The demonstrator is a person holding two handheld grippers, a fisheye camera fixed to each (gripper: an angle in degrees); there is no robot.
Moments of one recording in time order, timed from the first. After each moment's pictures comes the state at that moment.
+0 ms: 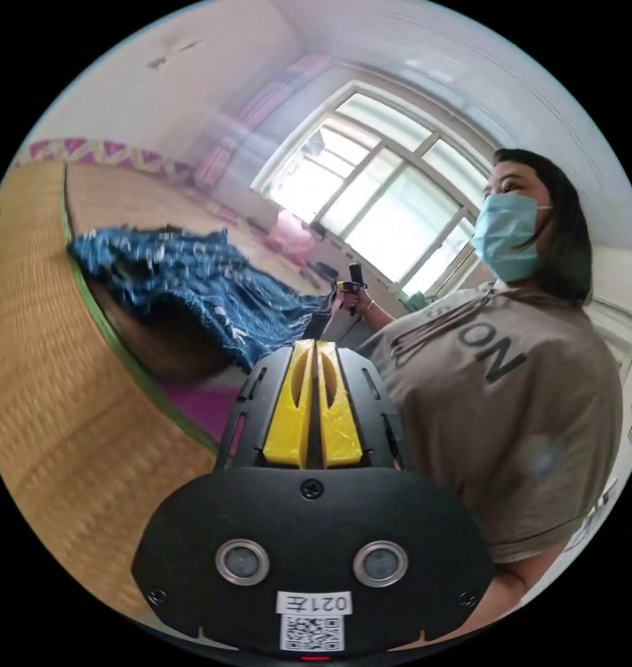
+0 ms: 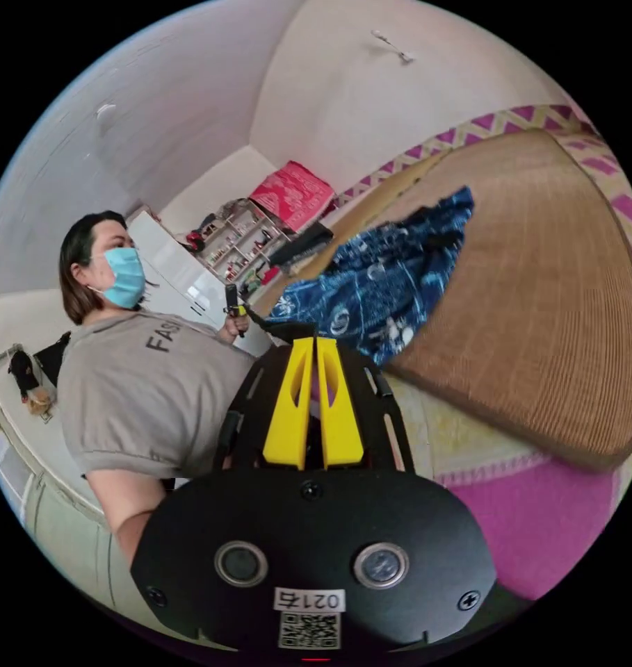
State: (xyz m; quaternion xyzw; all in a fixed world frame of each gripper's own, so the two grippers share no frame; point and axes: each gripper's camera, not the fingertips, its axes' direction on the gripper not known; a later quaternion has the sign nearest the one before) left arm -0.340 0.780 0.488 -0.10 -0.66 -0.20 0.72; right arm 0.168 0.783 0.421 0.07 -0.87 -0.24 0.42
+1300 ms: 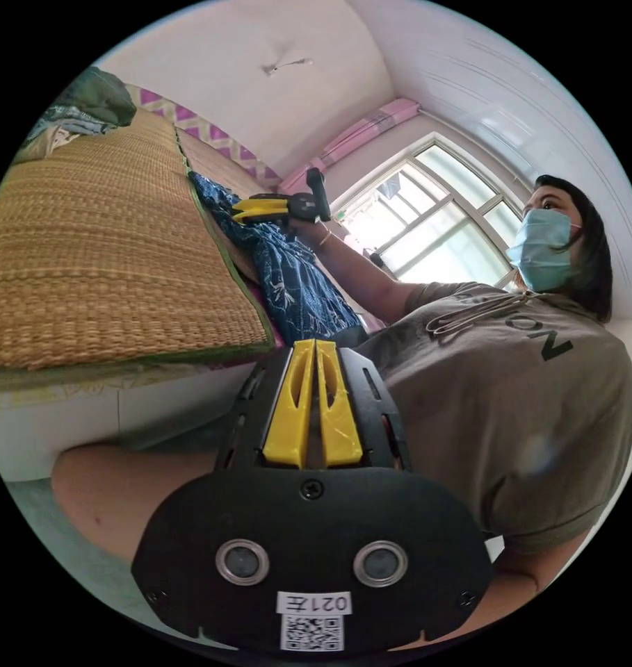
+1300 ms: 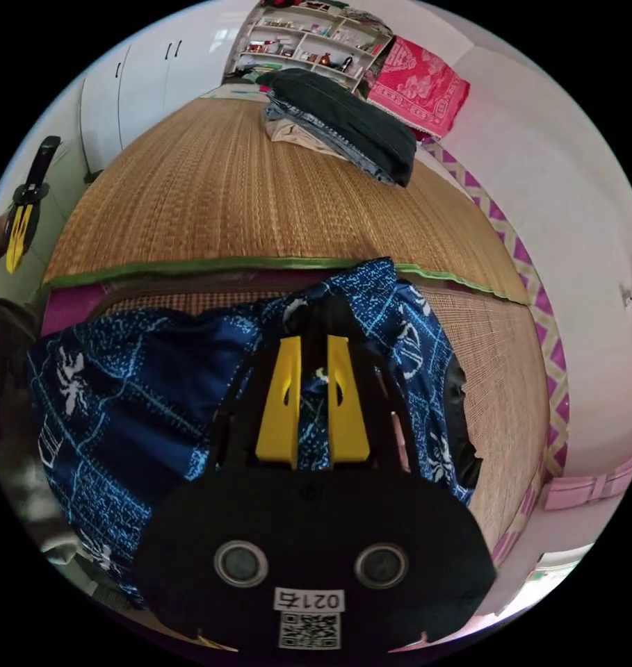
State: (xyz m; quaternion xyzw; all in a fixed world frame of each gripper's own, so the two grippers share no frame) left arm -0.090 0.747 0.458 0.04 -0.74 -0.21 0.64; right arm -0.118 0.679 -0.310 0.37 -0.49 -0.58 0.53
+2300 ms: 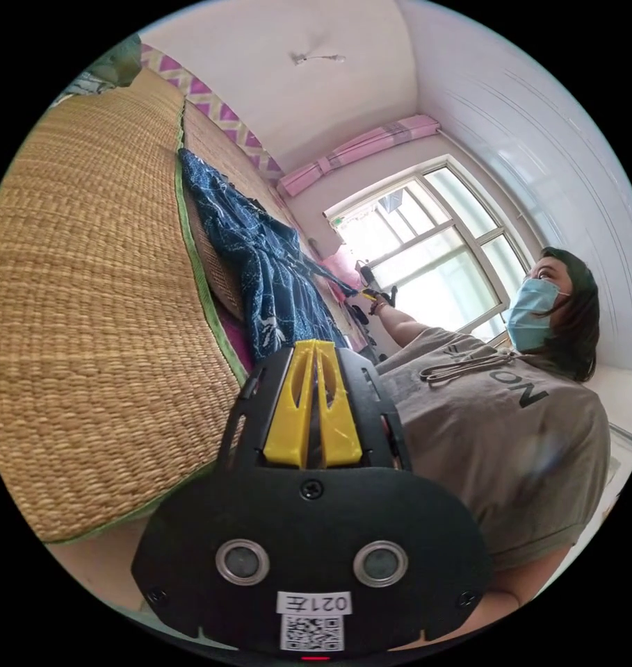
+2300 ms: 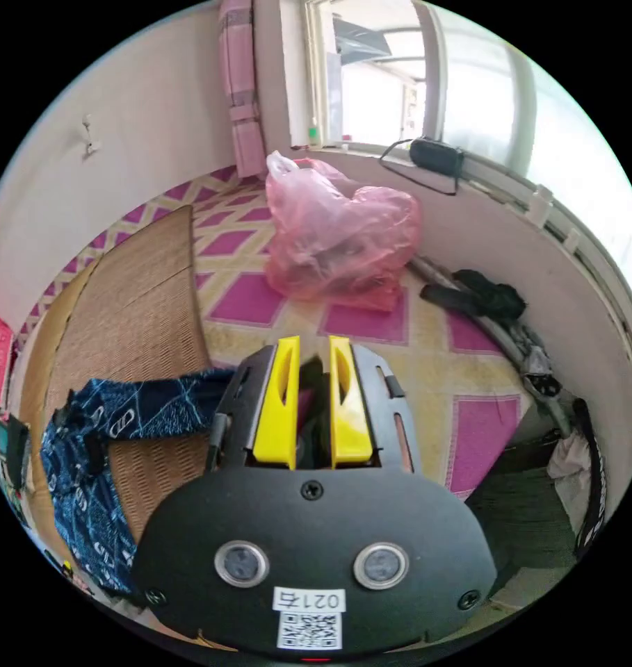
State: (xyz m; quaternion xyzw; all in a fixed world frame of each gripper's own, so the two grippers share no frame) left arm -0.241 0.549 0.392 0.09 -0.70 -0.24 0.67; right arm 0.447 0.356 0.625 0.00 -0.44 0.13 0.89
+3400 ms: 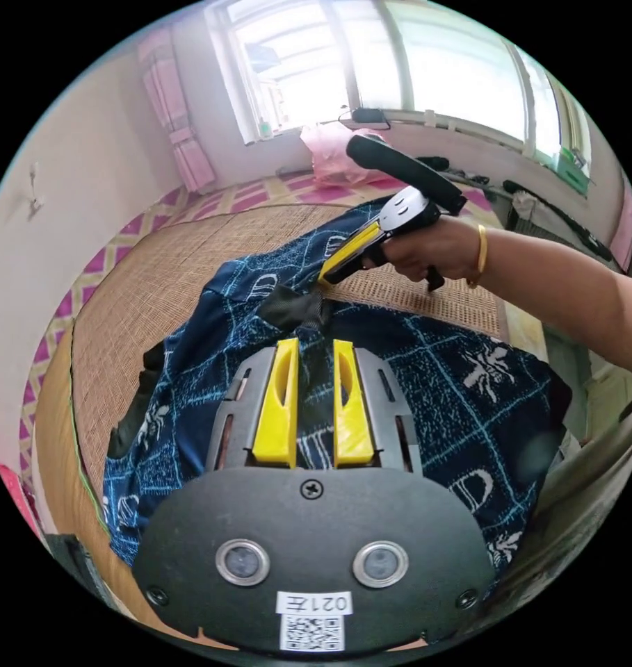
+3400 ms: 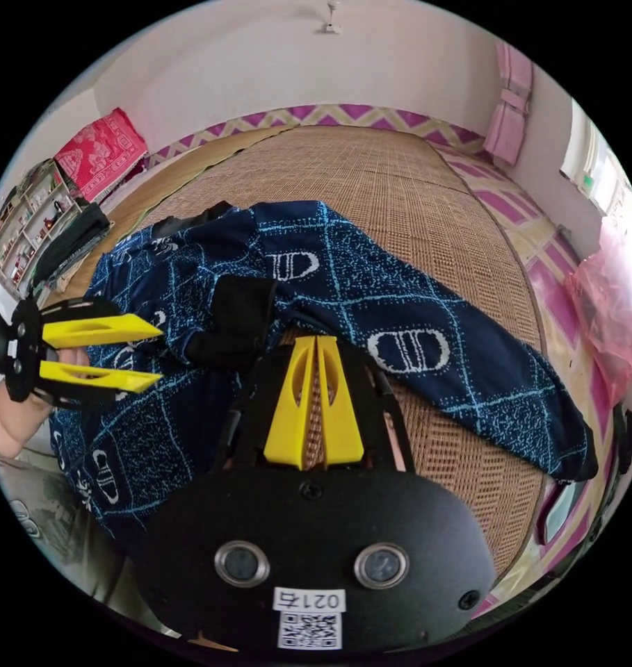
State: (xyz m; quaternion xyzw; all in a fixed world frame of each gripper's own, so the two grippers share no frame) left arm -0.944 0.325 0.571 -0.44 -0.77 -0.08 0.46; right arm -0.013 0.511 0.334 0.07 -0.59 -0.21 0.78
